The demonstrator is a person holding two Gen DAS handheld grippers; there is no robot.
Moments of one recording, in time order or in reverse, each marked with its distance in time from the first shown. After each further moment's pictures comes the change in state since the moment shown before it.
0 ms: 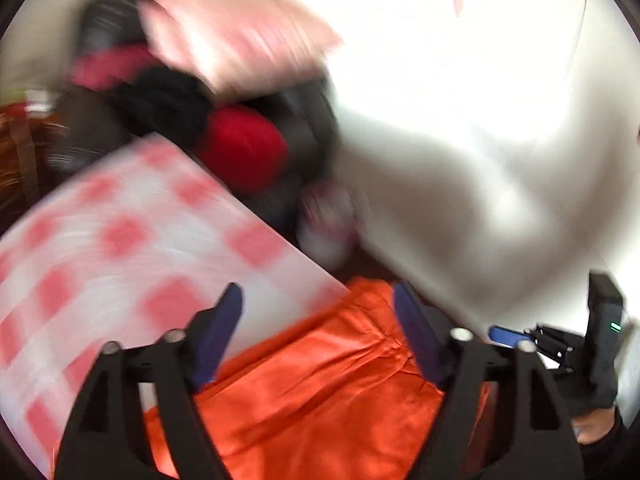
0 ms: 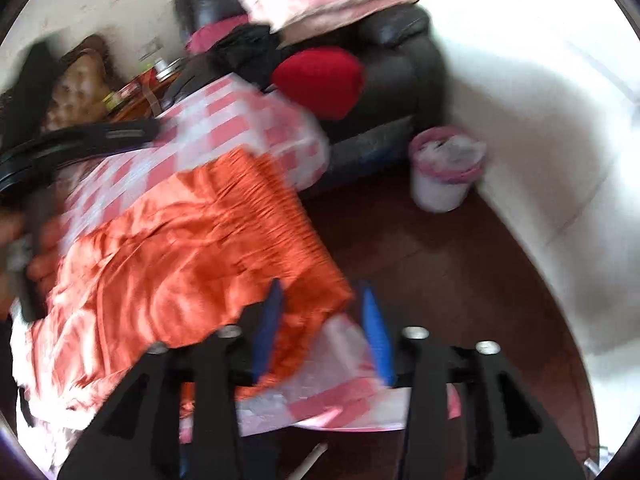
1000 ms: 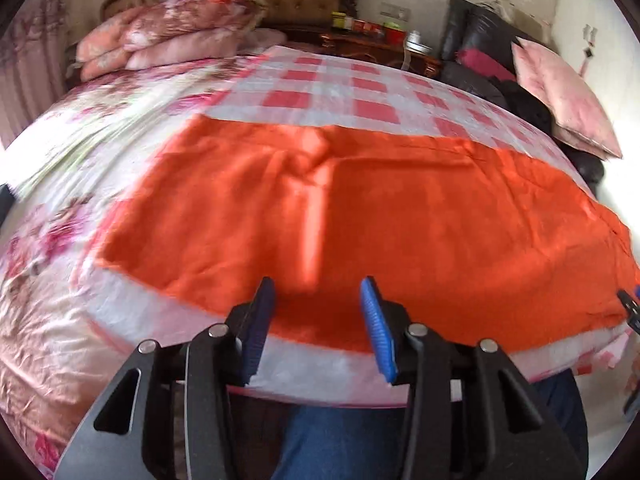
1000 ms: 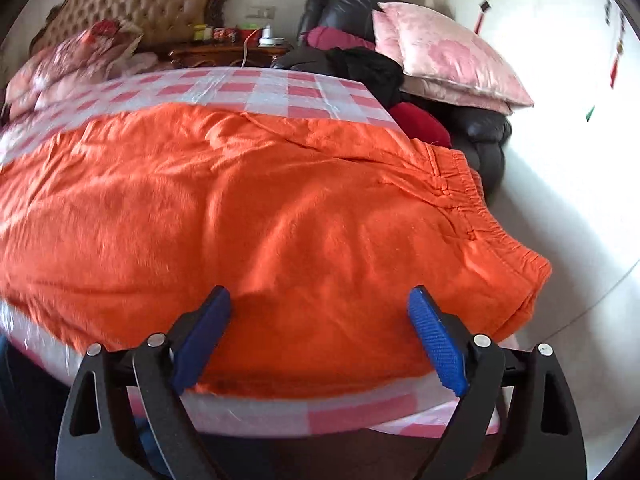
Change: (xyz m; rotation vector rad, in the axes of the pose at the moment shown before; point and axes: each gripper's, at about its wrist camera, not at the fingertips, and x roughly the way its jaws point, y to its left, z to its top) left arm -0.333 0.158 -0.356 -0.633 -0.025 0.831; right arm 0.010 0.165 -0.104 -0.551 -0.127 -0.042
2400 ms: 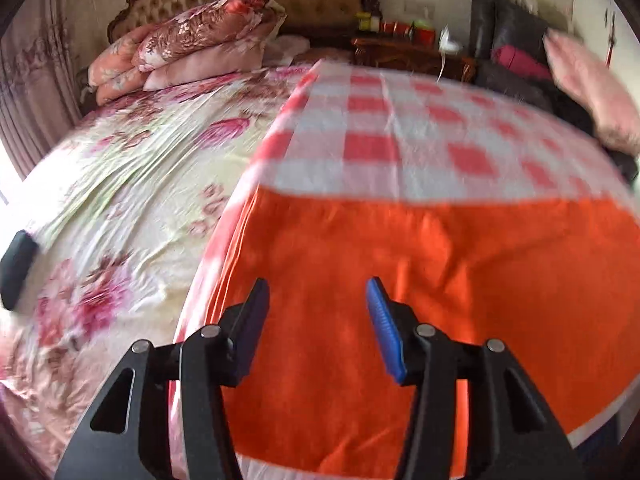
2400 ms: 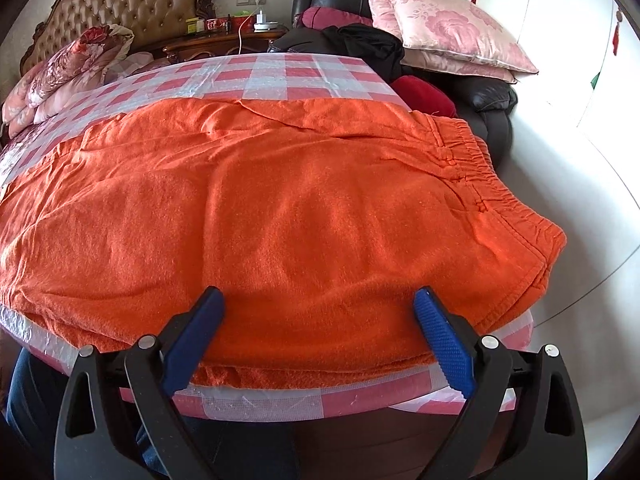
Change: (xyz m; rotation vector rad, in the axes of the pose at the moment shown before) left arm 0.050 0.057 0.077 0.093 0.036 0.135; right arm 0.007 -0.003 -0.001 0.130 0.078 0.068
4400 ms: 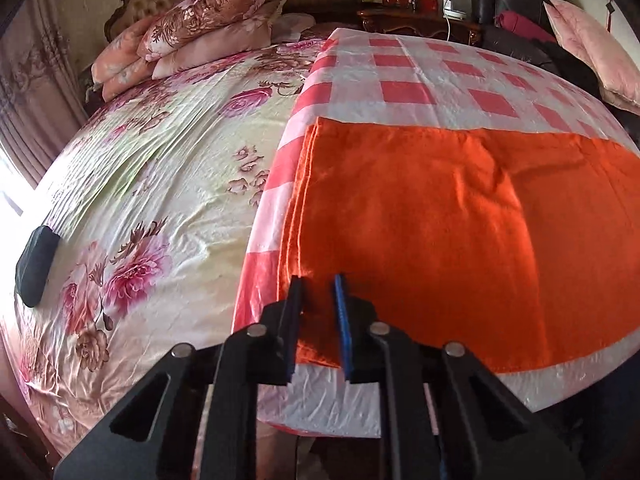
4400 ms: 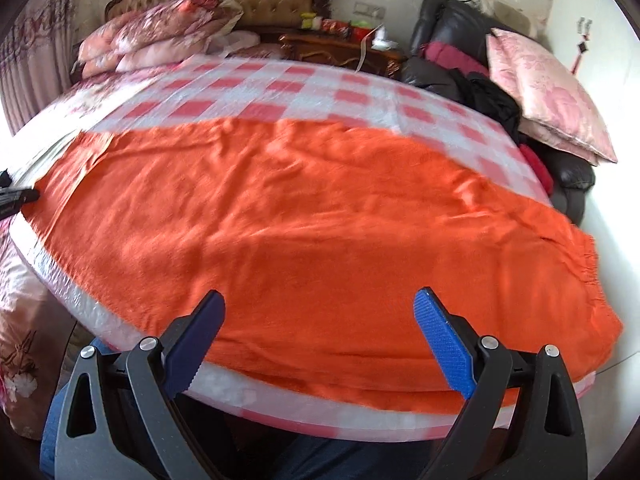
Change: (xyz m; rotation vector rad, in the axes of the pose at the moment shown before) left arm -0.020 0.042 -0.036 0.062 0.076 0.021; right arm -0.054 0.160 0.024 -0.227 -0.055 0.149
